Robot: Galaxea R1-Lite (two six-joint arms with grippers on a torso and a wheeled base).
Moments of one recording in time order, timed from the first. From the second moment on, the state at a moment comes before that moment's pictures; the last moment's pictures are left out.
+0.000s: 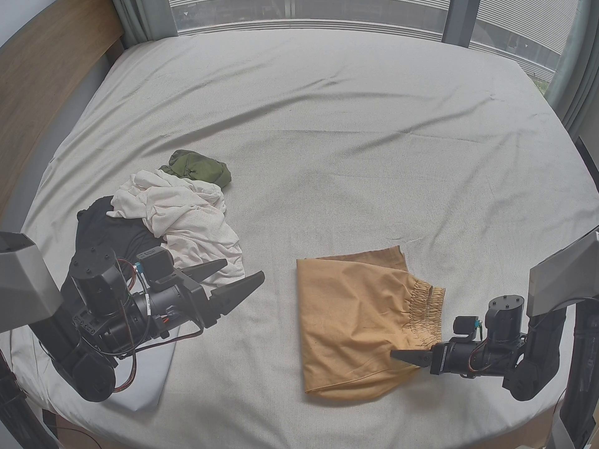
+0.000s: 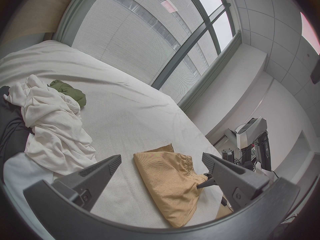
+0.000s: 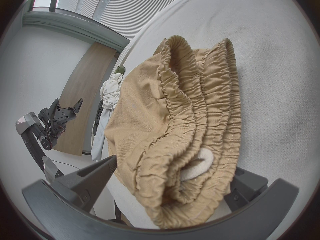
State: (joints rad) left arm -0.37 1.95 -0.35 -1.54 -0.45 -0.33; right arm 0.29 2.28 -0.17 -1.54 0.52 0.44
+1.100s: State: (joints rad) left arm -0.38 1.94 -0.34 -1.54 -0.45 -0.32; right arm 0.35 2.17 -0.13 -1.54 0.62 0.34
